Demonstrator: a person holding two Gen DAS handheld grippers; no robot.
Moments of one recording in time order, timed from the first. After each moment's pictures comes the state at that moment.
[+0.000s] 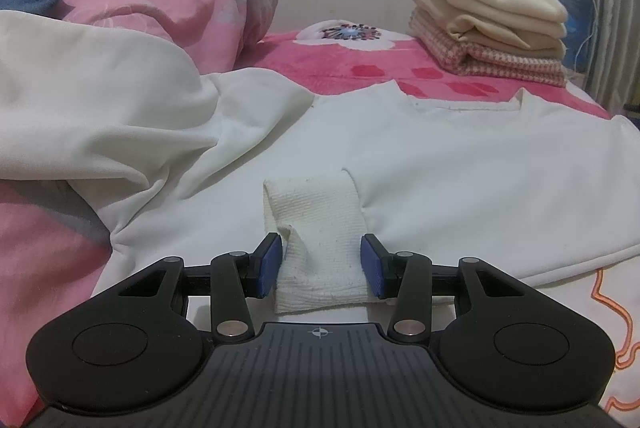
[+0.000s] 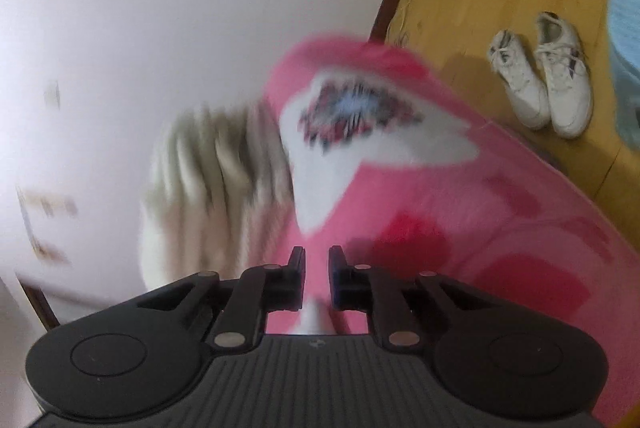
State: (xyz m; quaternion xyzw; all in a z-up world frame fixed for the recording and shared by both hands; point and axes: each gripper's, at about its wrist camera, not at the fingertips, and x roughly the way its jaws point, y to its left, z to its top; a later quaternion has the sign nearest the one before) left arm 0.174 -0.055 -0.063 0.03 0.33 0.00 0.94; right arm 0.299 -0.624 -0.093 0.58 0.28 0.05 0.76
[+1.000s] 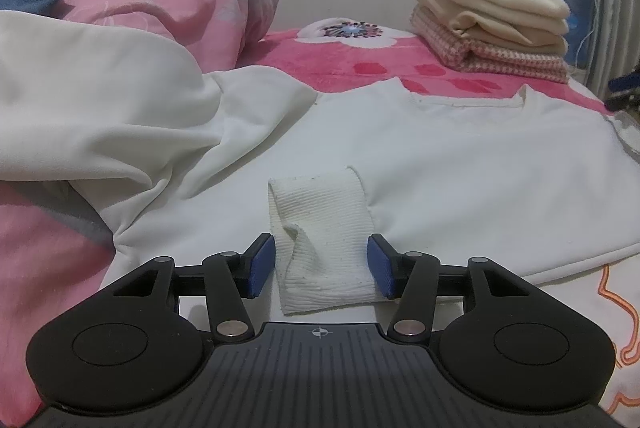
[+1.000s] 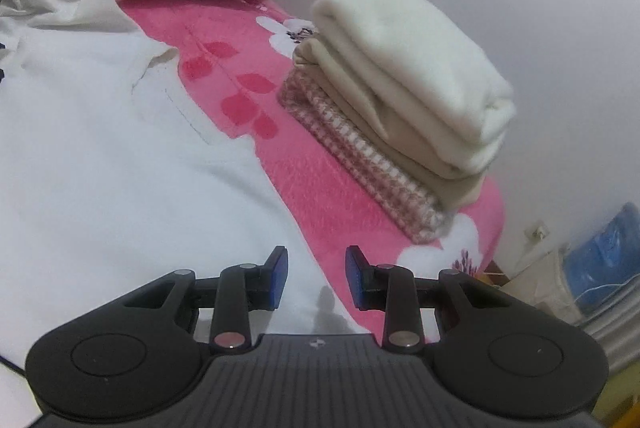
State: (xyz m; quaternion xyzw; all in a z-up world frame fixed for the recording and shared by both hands) left arm 0.175 -0.053 -0.066 0.03 0.33 0.00 0.94; right arm 0.294 -0.423 -0.005 -0.33 0.29 0.23 0.87
